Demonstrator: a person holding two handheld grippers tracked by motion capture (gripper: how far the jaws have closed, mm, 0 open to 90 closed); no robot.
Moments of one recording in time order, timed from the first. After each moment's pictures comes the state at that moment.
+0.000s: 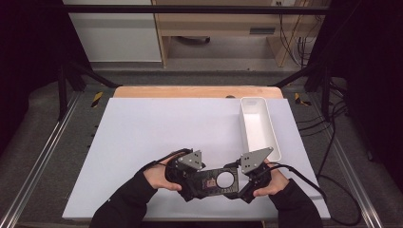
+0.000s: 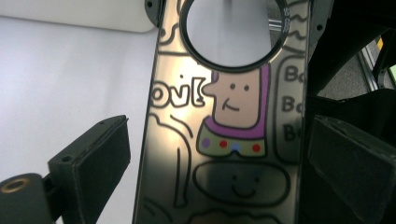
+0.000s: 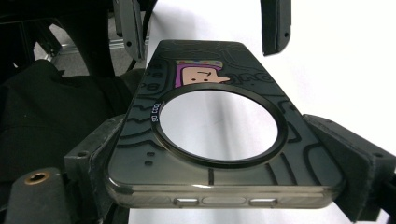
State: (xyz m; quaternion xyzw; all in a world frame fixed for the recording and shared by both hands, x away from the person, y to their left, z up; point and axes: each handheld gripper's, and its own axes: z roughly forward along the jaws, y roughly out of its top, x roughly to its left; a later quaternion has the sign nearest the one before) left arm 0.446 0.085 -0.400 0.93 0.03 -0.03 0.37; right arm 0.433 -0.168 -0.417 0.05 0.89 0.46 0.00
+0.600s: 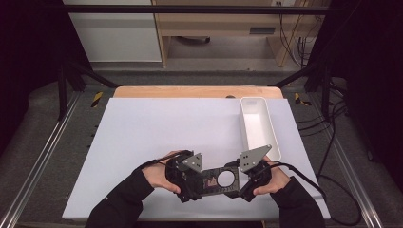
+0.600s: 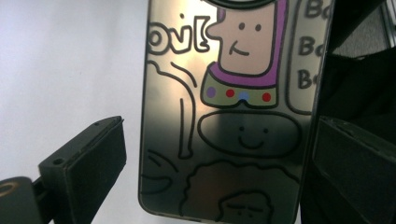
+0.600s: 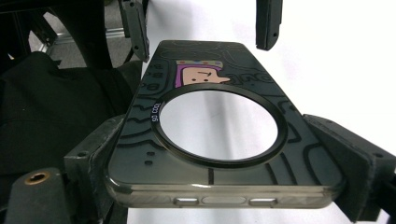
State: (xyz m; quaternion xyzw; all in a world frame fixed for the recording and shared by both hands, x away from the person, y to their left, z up) left arm 0.448 0.083 -0.402 0.96 0.02 -0.01 0.28; right arm 0.435 -0.167 -0.409 0.05 0.90 0.43 0.01
